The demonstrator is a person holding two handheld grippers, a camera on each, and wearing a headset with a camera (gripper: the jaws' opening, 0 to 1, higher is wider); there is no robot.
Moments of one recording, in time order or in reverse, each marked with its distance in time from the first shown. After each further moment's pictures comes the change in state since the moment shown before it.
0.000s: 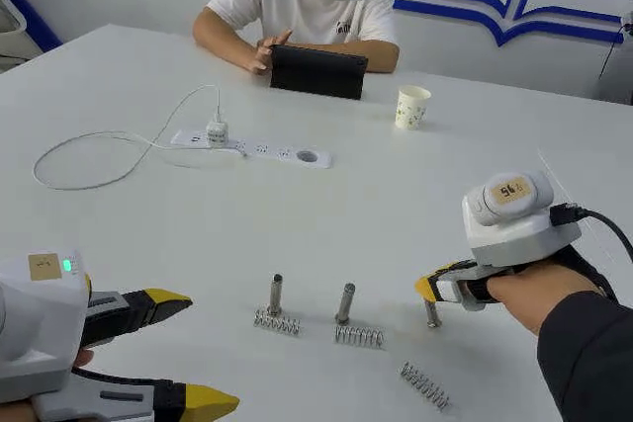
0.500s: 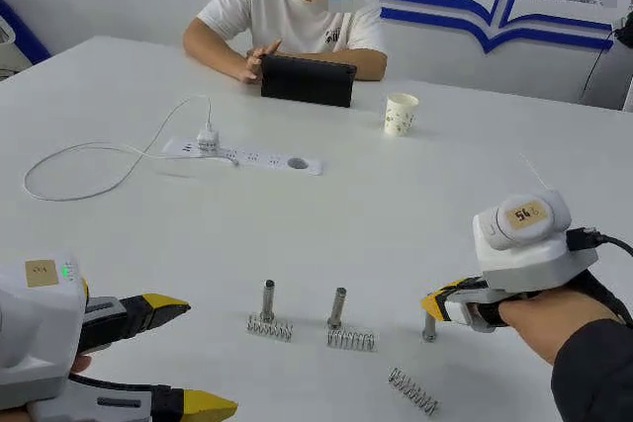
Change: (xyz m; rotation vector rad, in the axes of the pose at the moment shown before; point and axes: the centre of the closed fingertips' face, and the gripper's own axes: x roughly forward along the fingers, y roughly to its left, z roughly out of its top) left arm 0.000 -0.005 0.006 0.018 -0.006 -0.009; right arm -0.018 0.001 -0.015 0.002 -0.042 -0.028
